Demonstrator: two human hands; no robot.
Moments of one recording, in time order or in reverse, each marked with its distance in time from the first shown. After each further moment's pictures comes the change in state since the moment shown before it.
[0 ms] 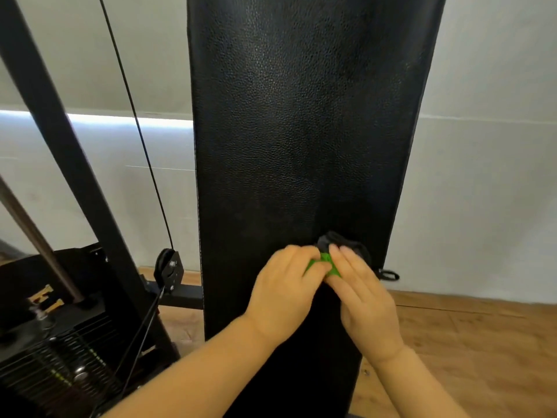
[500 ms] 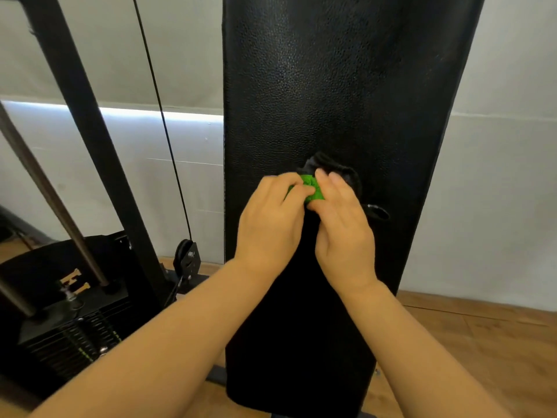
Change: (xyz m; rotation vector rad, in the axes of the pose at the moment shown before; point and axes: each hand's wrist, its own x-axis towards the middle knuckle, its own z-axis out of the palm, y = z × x) left_hand 0.042 -0.043 -0.046 0.050 0.240 -0.178; right_hand 0.098 -0.036 0.015 0.116 0.135 0.131
